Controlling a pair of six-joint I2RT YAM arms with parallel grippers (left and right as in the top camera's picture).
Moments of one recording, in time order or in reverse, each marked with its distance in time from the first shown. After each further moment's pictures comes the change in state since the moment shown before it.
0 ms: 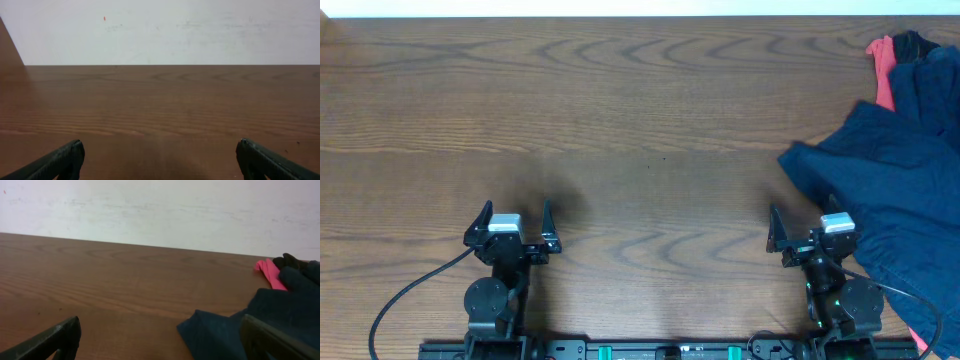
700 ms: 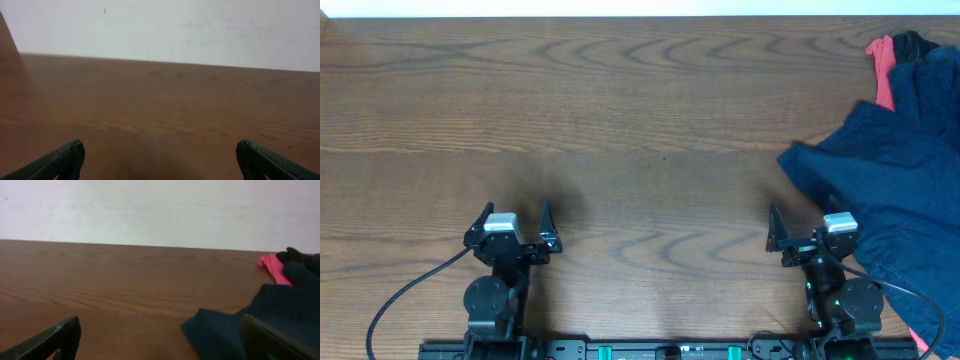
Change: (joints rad) left arm 0.000 0.011 0.014 -0.030 0.000 -0.079; right arm 0.000 0.004 0.000 0.000 0.001 0.058
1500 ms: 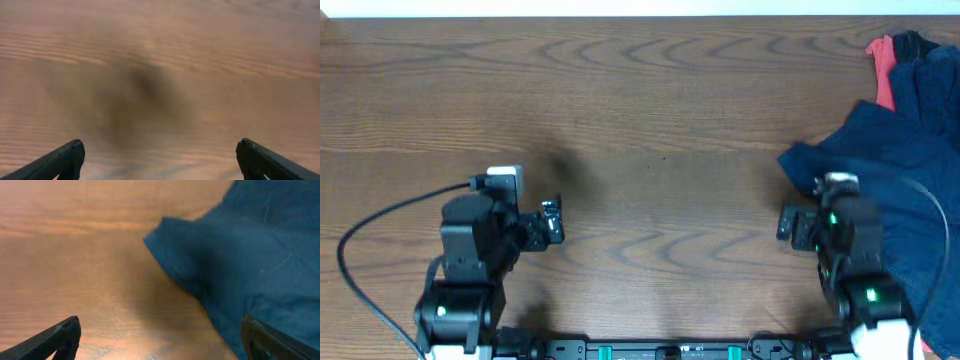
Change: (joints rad) left arm 0.000 0.673 0.666 -0.568 0.172 -0.050; right arm 0.000 0.739 0.491 -0.438 0.195 0.060
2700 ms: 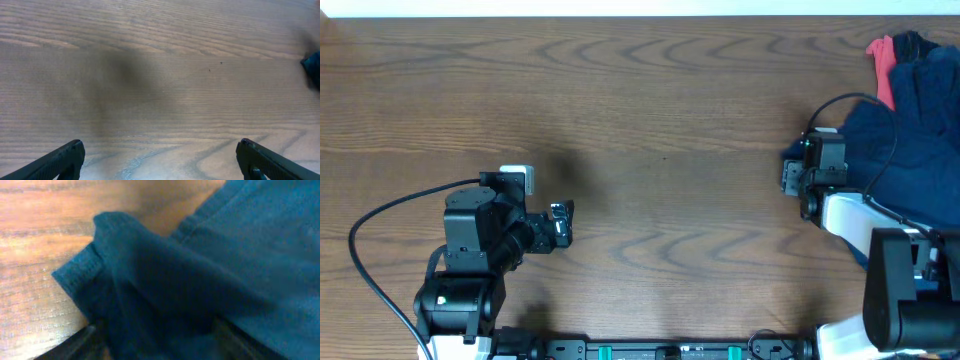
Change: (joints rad) left arm 0.000 0.044 0.021 -0.049 0.113 -0.001; right arm -0.107 0.933 0.175 0.561 0.113 -0.060
